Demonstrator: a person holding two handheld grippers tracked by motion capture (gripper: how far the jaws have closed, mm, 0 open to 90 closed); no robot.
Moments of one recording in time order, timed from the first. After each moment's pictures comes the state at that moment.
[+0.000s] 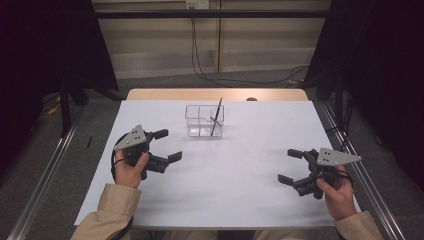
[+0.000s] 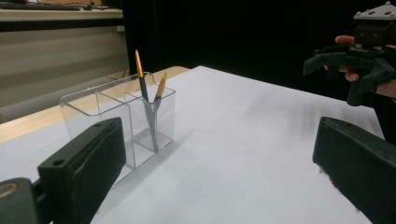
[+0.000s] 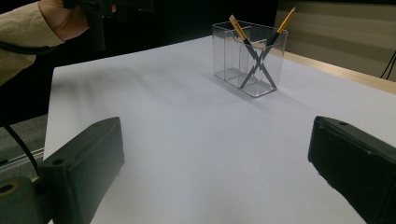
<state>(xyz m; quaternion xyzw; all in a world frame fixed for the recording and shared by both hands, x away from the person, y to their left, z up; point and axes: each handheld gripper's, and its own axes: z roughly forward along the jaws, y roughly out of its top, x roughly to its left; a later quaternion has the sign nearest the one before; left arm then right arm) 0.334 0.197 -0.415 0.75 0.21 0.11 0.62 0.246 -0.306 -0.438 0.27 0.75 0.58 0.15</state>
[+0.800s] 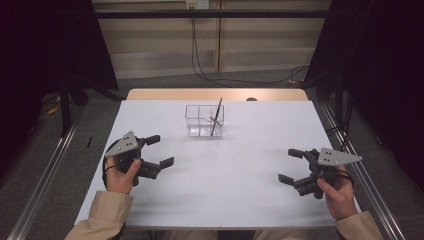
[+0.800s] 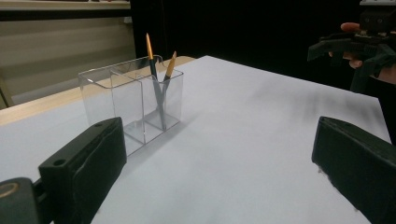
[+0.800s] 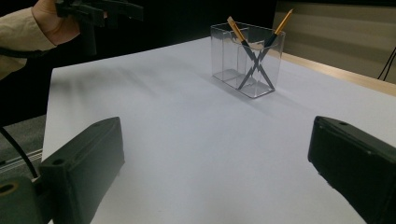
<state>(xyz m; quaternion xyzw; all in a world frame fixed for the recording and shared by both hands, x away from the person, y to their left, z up) 0.322 0.218 -0.423 0.75 0.22 0.11 0.61 0.246 -0.307 -0.438 0.27 0.75 0.59 0.15</state>
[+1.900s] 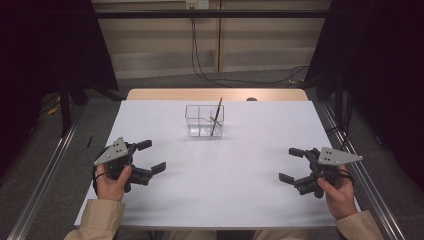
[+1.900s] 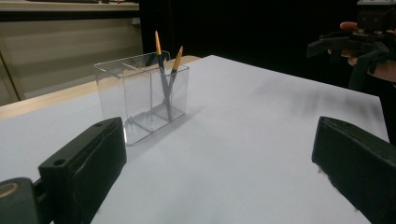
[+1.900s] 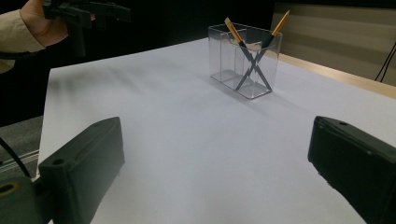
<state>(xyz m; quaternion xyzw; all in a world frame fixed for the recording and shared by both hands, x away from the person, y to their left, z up) 0.307 0.238 -0.425 0.75 0.23 0.12 0.61 0.247 -0.308 -0.438 0.27 0.75 0.59 0.16</state>
